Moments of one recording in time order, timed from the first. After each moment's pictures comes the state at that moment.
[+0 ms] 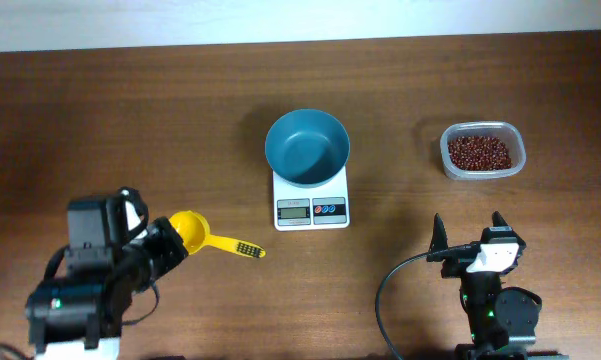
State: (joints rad) left arm 0.04 0.90 1.02 -1.15 0.21 -0.56; right arm -0.04 0.01 0.01 -0.08 -0.03 -0.02
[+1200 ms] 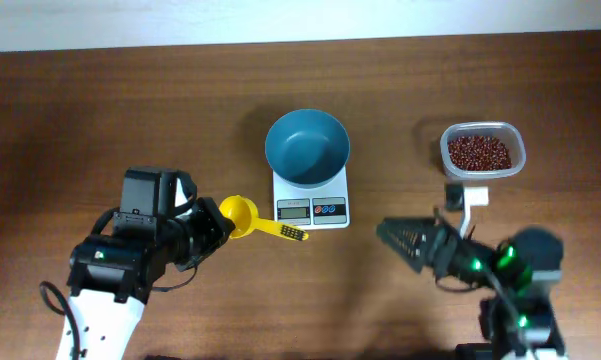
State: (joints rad) left arm -0.18 1.07 1.02 -0.99 0.36 -0.81; right arm -0.04 0.66 0.41 0.10 -1.13 0.94
